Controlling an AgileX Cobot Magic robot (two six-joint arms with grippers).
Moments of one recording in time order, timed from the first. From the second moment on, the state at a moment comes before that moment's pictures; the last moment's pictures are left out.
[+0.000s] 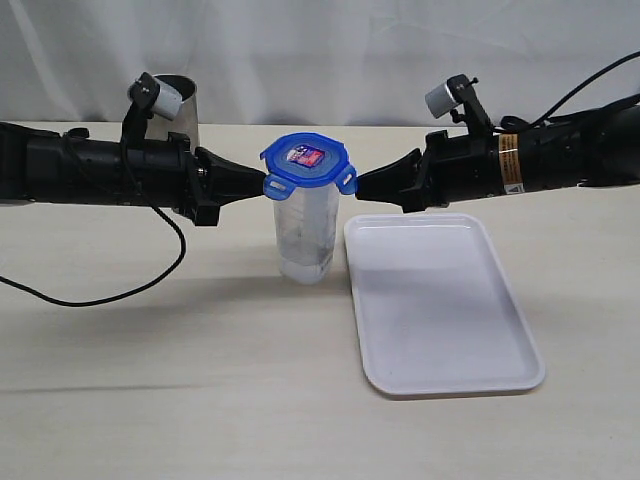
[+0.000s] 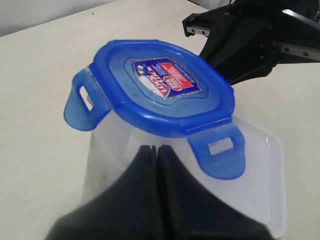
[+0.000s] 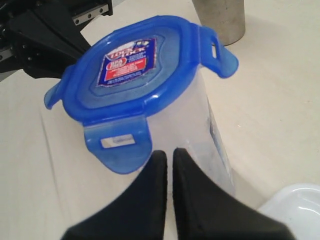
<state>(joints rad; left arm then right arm) -0.17 1.97 -1.03 -1.74 0.99 2.11 0.08 1.98 -1.17 -1.65 -0.96 1.35</state>
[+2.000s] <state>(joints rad) -0.17 1.97 -0.96 -1.74 0.59 2.11 0.08 1.98 -1.15 -1.61 -0.92 1.36</state>
